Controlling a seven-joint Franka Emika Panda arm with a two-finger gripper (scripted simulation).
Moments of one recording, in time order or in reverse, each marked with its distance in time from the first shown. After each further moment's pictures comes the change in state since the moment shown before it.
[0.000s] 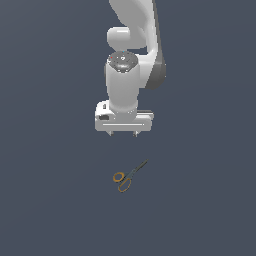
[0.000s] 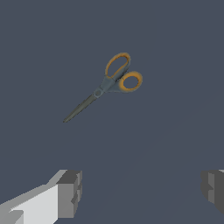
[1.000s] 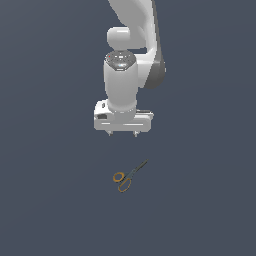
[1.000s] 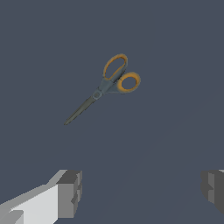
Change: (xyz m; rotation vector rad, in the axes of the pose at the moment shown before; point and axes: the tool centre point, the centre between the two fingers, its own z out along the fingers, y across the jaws) arm 0.001 0.002 -0.002 0.012 0.006 0.036
